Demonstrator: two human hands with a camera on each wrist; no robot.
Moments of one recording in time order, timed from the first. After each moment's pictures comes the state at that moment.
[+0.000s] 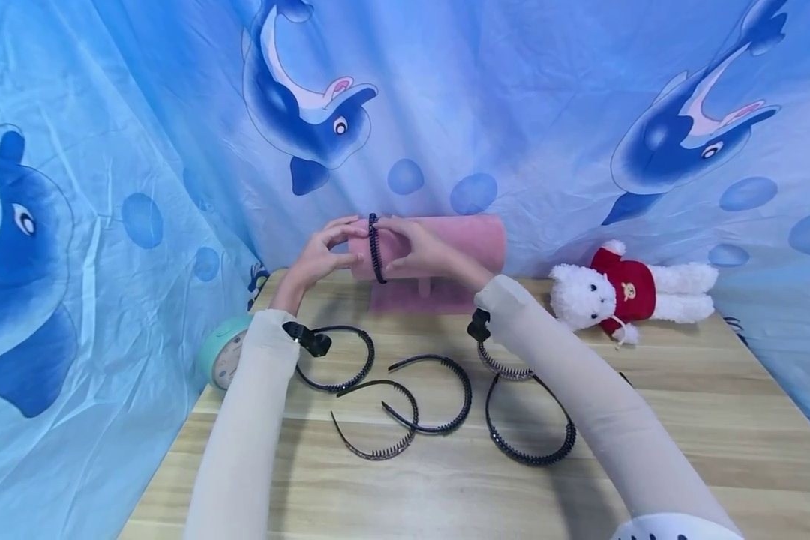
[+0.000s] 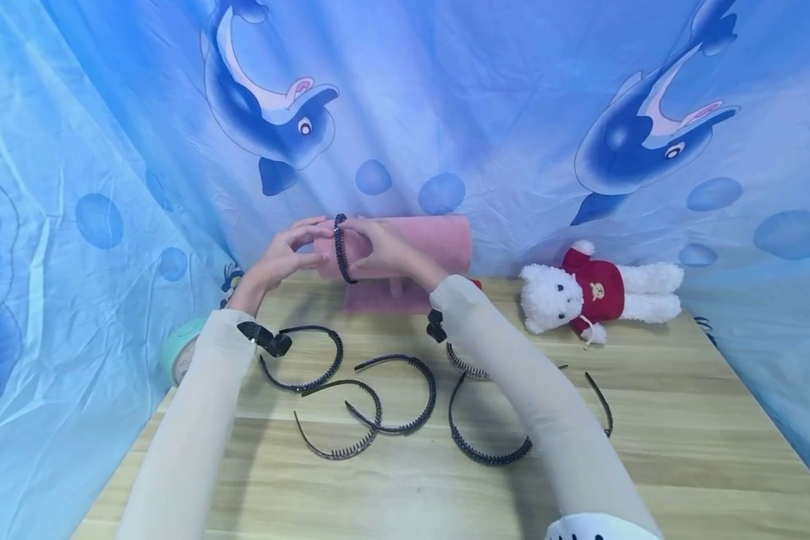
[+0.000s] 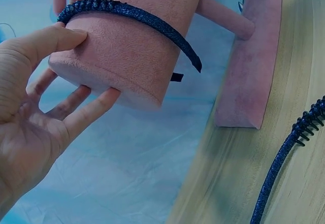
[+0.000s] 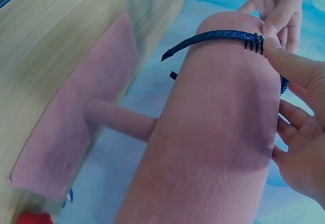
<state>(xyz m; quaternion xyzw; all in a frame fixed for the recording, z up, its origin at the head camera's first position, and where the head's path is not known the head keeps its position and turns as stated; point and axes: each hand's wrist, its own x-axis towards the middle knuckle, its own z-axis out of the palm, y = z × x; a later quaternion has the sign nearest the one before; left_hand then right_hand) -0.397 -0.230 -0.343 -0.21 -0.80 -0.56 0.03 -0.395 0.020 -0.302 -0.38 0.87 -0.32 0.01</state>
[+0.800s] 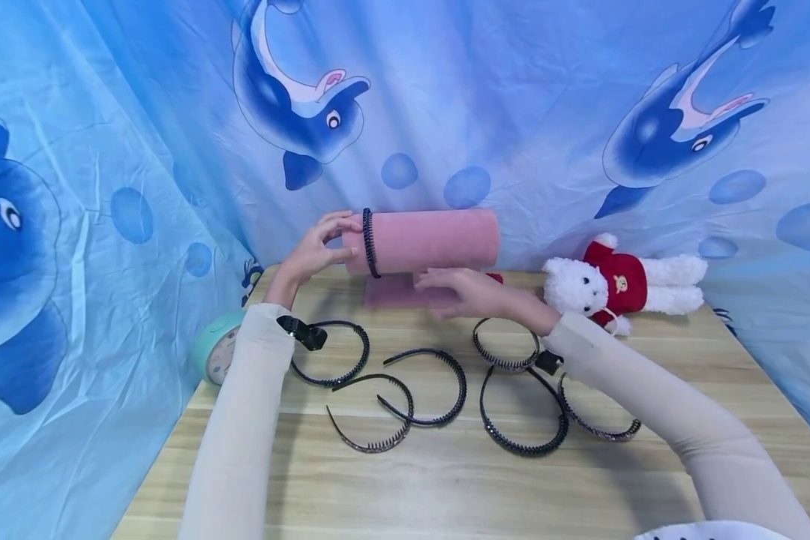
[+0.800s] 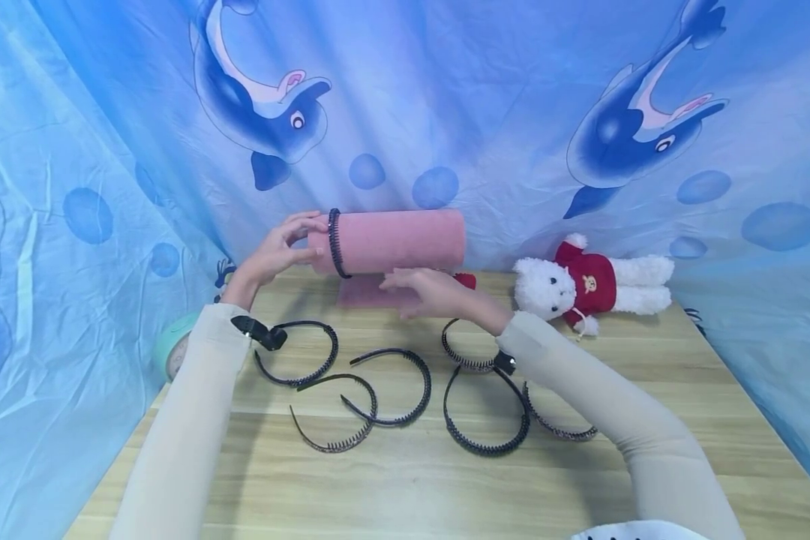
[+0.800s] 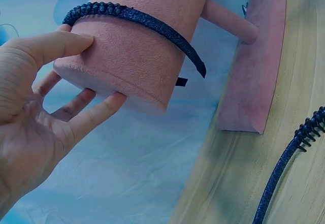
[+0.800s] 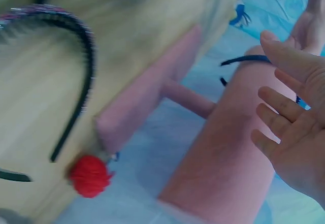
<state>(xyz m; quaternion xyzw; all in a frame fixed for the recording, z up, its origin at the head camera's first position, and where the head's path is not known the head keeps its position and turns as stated) -0.376 -0.222 -0.317 -0.20 -0.81 -0.55 -0.02 -0.337 0.104 -0.341 -0.46 0.86 -0.19 0.03</state>
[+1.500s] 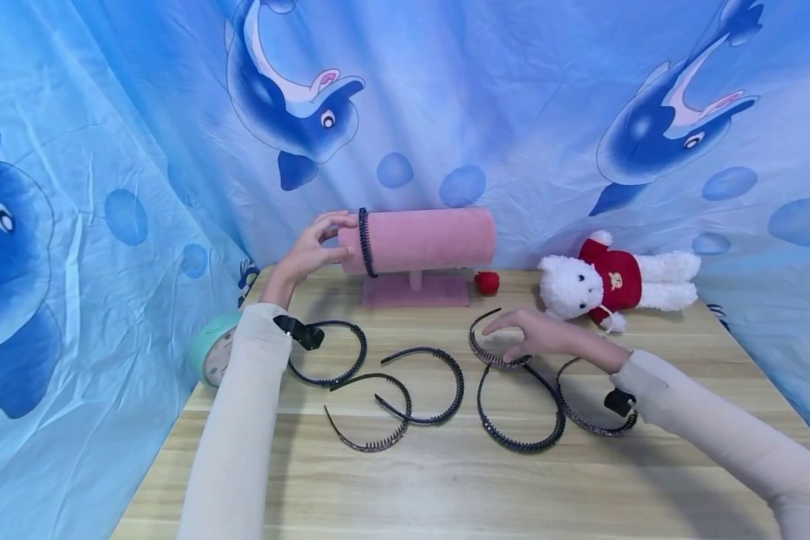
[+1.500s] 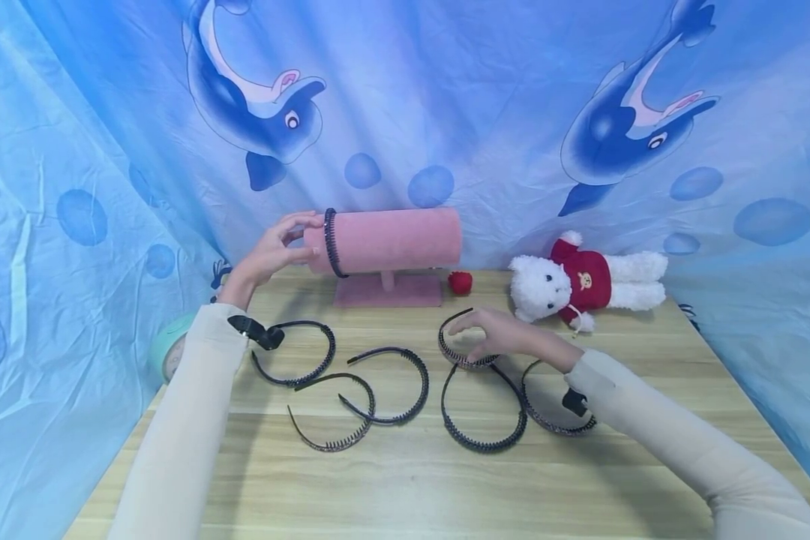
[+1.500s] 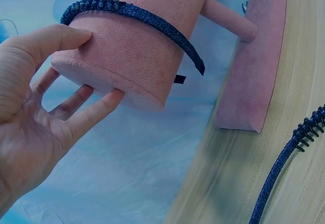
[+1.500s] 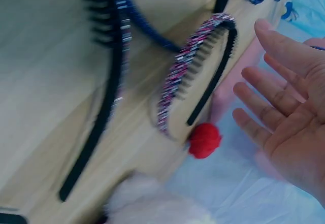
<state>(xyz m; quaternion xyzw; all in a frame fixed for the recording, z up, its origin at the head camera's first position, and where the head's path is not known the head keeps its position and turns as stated) -0.379 -0.222 -0.320 -0.18 -0.79 -0.58 -0.04 -0.303 0.210 -0.398 -0.40 0.88 -0.23 0.12</state>
